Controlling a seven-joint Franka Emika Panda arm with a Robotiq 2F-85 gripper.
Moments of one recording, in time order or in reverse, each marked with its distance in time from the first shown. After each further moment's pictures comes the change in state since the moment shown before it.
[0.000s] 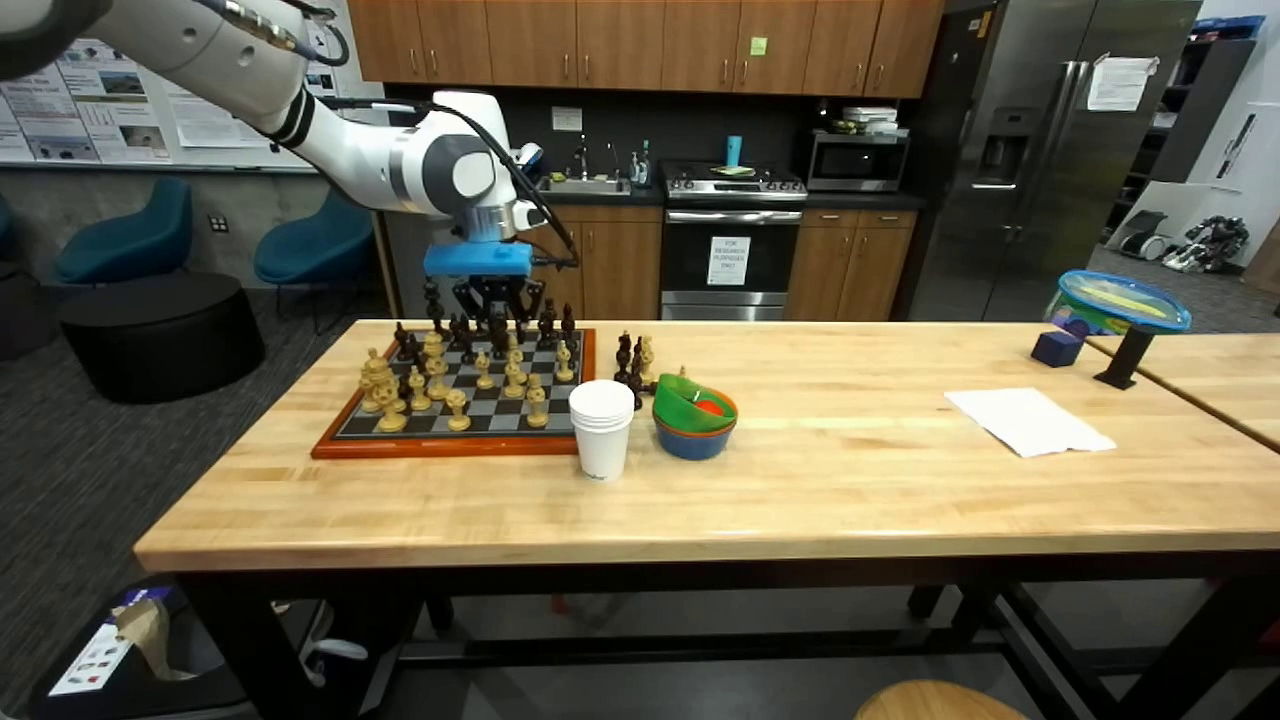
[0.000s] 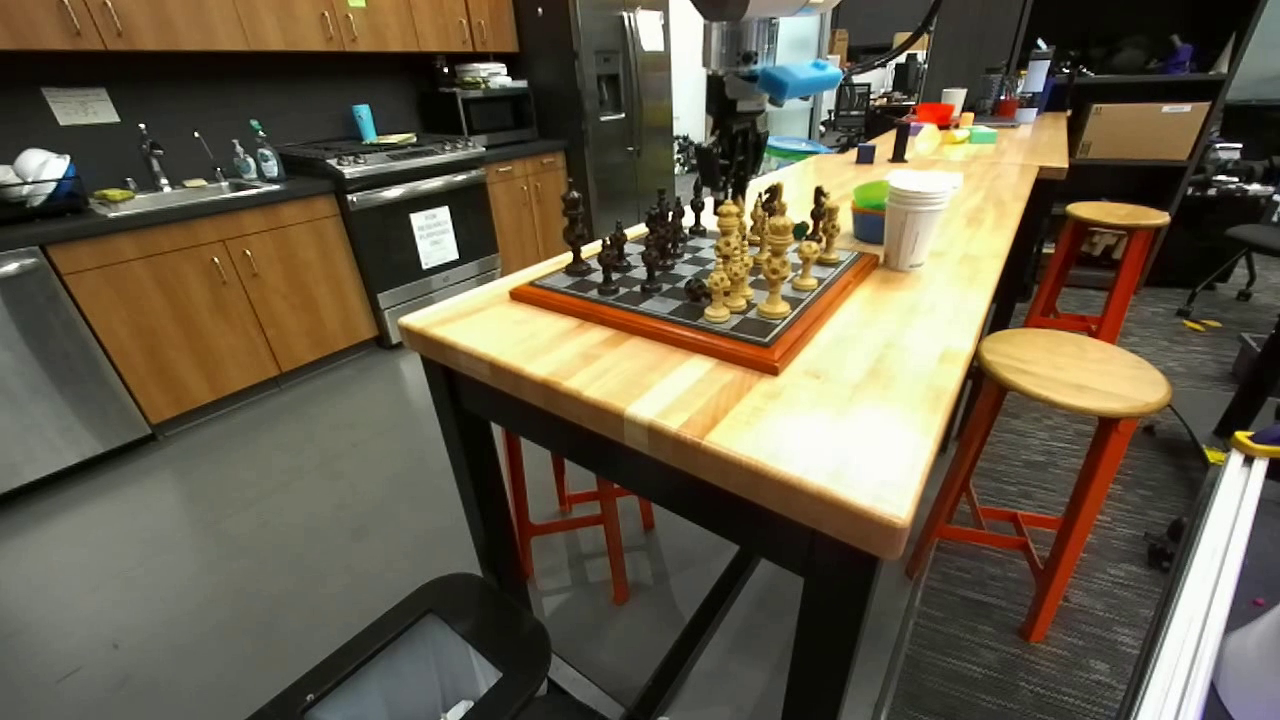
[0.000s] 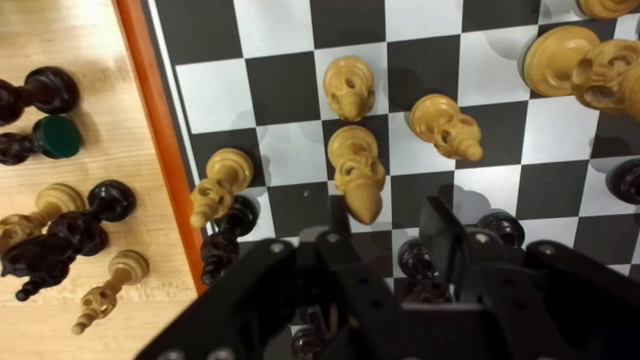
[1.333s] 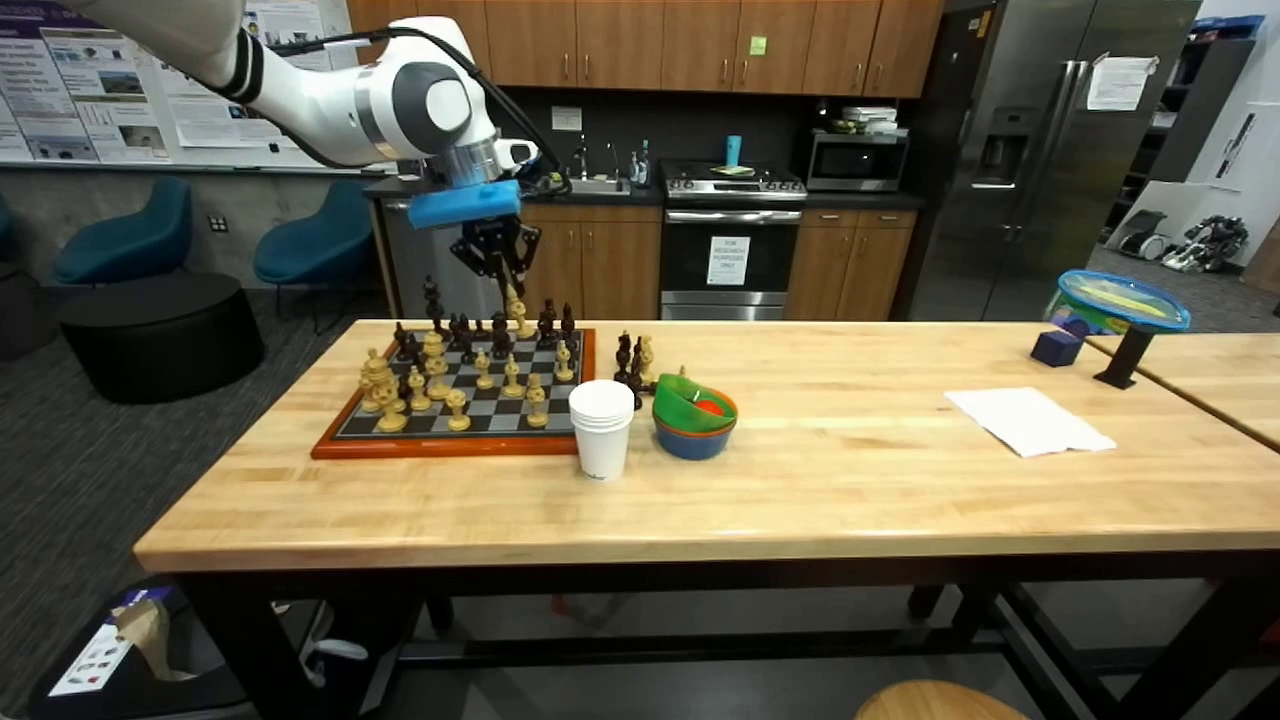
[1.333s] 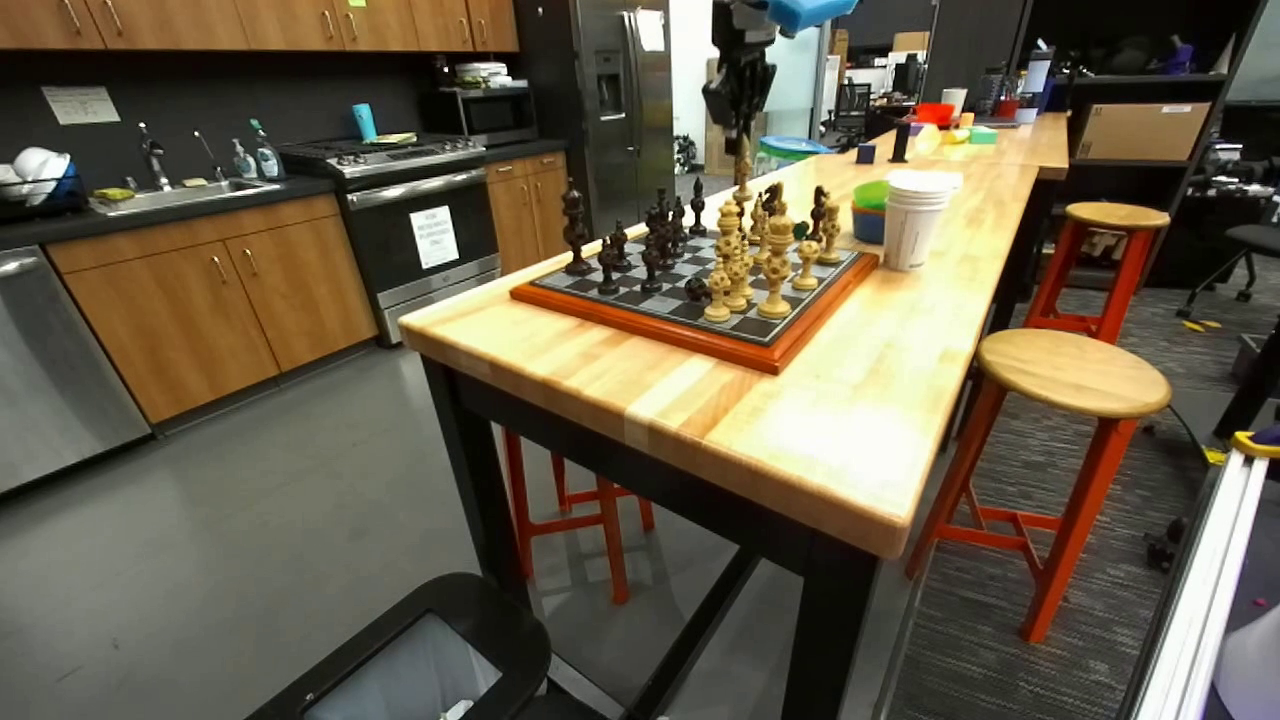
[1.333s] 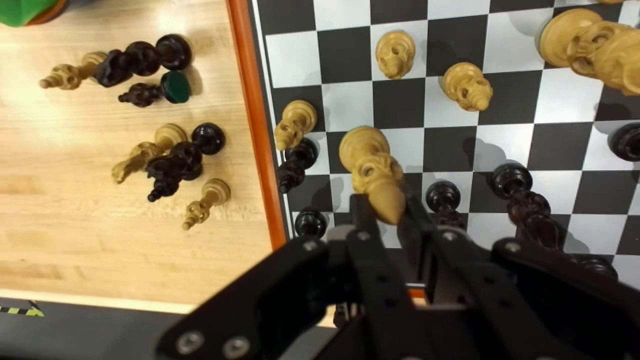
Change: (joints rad) arm 0.024 -0.125 -0.011 -0.007 -0.143 -0.014 0.073
